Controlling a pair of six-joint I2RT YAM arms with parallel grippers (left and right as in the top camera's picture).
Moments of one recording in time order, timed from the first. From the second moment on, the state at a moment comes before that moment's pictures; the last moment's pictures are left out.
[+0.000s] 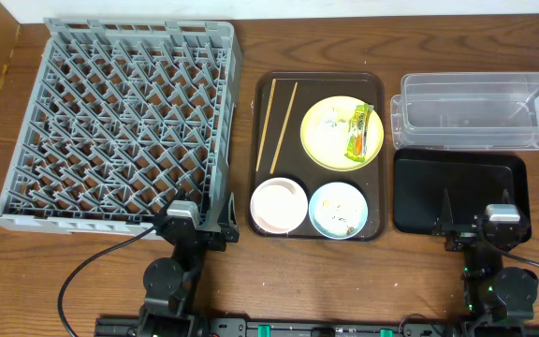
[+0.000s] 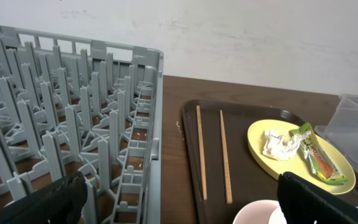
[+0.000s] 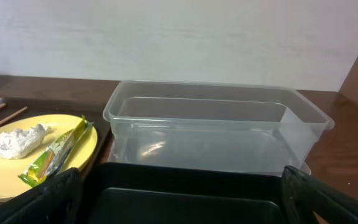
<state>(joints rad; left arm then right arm) -0.15 0.02 0.02 -0.11 0.02 -0.18 0.03 0.01 0.01 -0.07 0.06 -0.03</state>
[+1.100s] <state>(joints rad) -0.15 0.02 0.02 -0.11 0.02 -0.18 0.03 0.01 0.01 -0.07 0.02 -0.03</state>
